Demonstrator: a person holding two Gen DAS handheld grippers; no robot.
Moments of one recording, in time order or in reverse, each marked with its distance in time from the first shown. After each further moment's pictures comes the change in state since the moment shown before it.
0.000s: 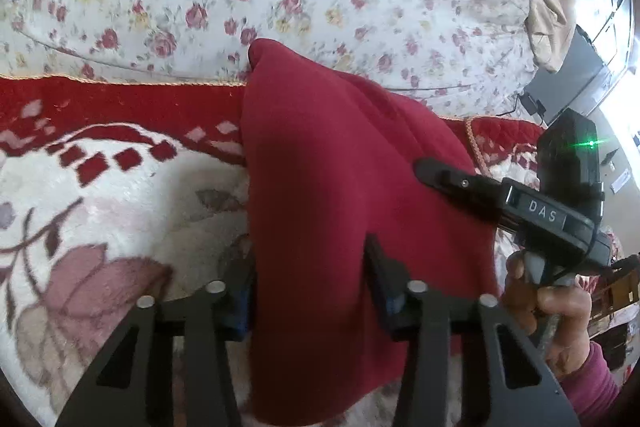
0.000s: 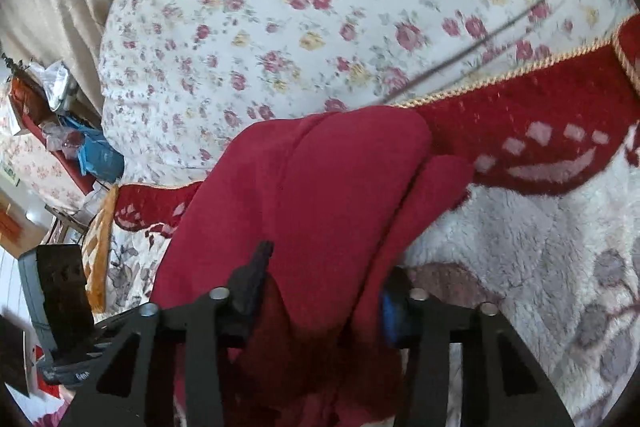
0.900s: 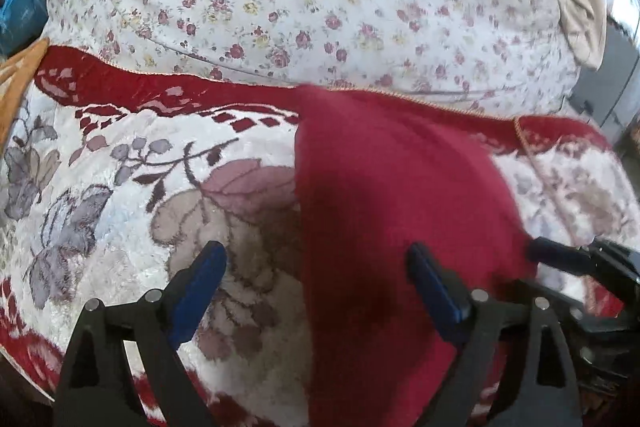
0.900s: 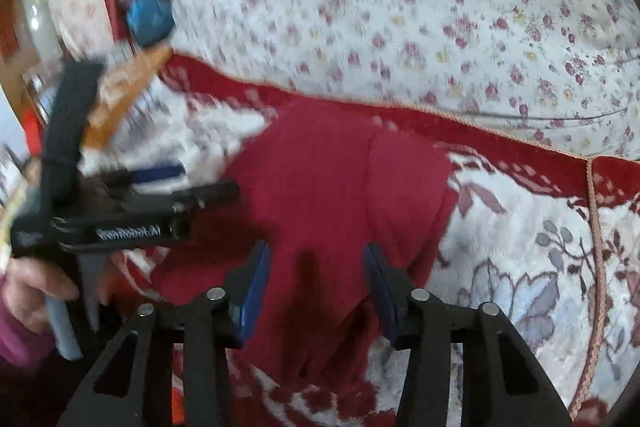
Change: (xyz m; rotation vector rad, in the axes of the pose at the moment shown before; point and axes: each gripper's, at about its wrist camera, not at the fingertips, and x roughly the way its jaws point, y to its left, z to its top) left arm -0.086 0.009 -0.085 0.003 -0.117 0.322; right arm -0.057 0.145 -0.135 -0.533 0.121 -0.314
